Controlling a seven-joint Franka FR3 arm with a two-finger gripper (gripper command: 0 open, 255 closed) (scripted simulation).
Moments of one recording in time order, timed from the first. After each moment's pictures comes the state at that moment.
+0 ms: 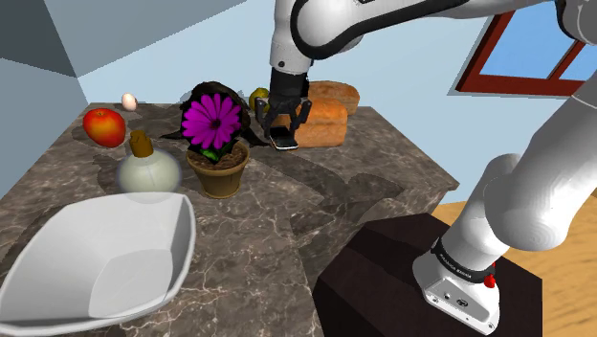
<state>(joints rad) 0.18 -0.07 0.14 -2.09 0.08 2.03 0.71</state>
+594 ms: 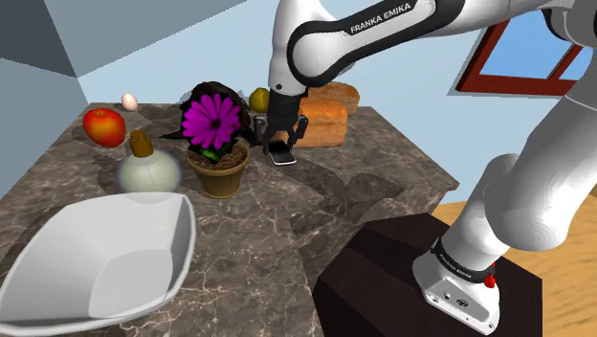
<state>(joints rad) 0.19 -0.03 0.15 -2.16 0.08 2.15 0.71</state>
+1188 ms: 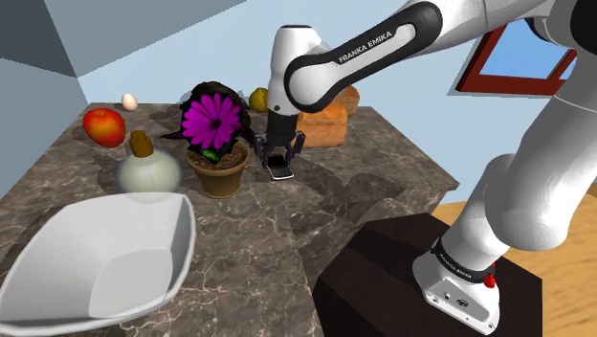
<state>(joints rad) 0.19 0.03 0.15 -2.22 0.07 2.27 0.71</state>
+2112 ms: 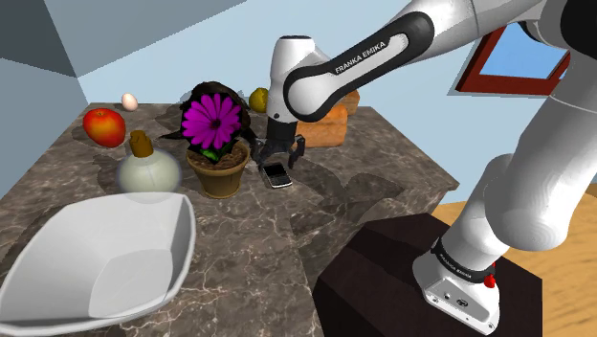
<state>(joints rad) 0.19 0.06 0.15 -2.24 0.07 2.32 0.71</state>
